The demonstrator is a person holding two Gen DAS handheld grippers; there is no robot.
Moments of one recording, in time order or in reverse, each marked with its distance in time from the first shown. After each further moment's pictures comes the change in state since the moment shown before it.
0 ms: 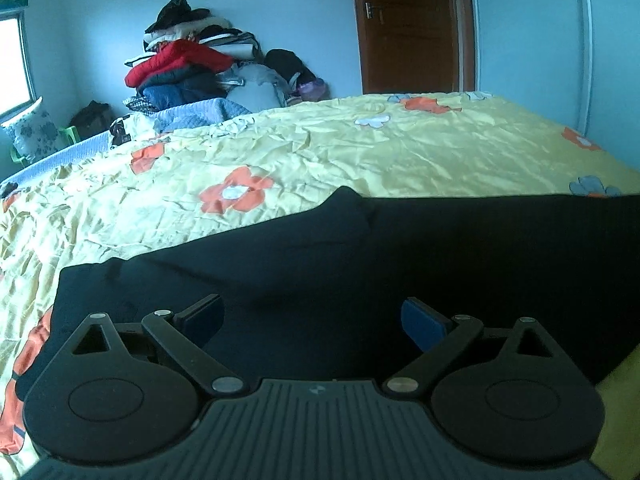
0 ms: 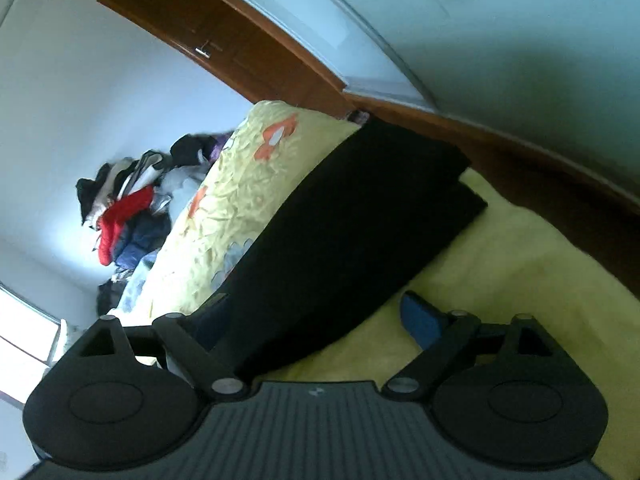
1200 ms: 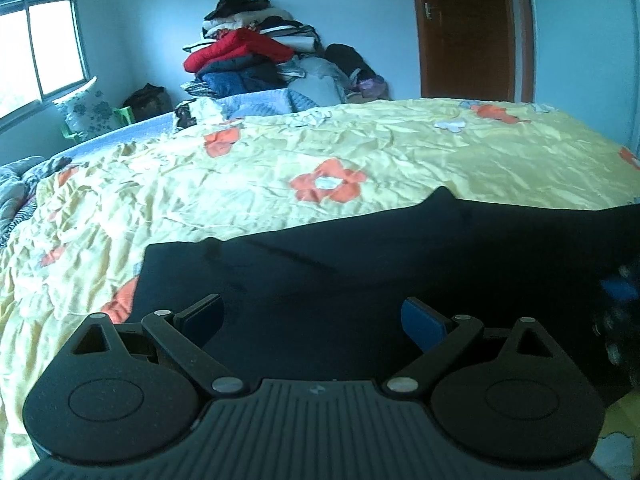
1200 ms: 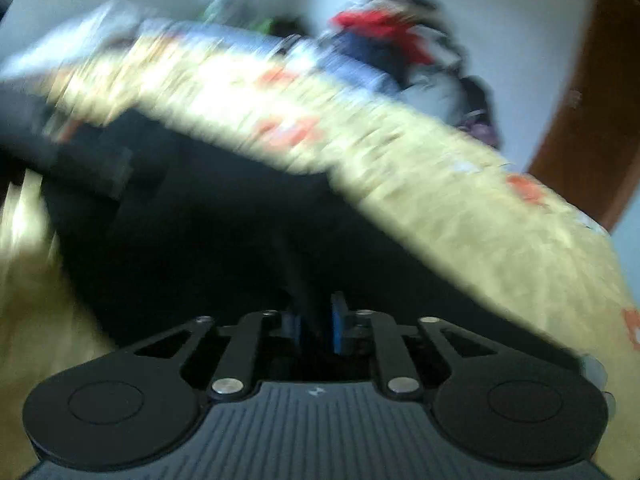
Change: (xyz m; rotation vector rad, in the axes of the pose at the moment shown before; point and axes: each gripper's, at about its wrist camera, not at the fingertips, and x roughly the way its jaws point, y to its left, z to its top) left arm -0.018 0.058 -0.004 -0.091 0.020 0.154; right arm 0.109 0.262 -0.239 -1.478 0.226 0.154
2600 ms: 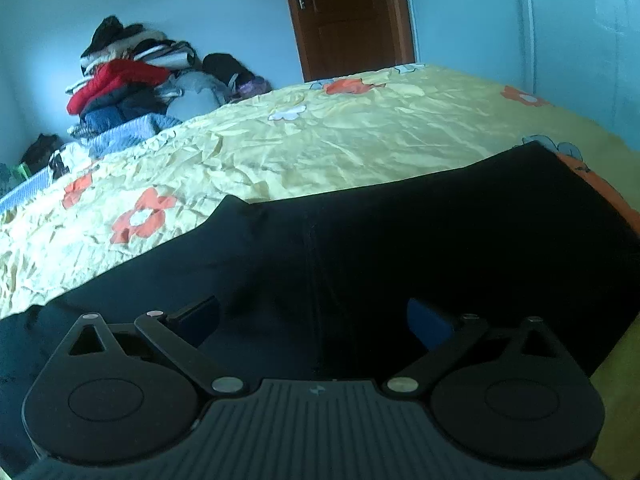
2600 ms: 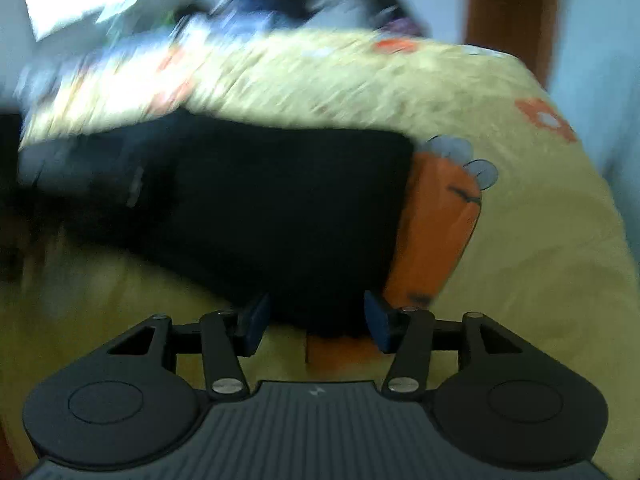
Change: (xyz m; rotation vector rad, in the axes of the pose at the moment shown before) left arm 0.022 -0.128 -0.001 0.236 -0.011 -0.260; right arm -0.101 -0.127 -0.117 0.383 0.200 0.016
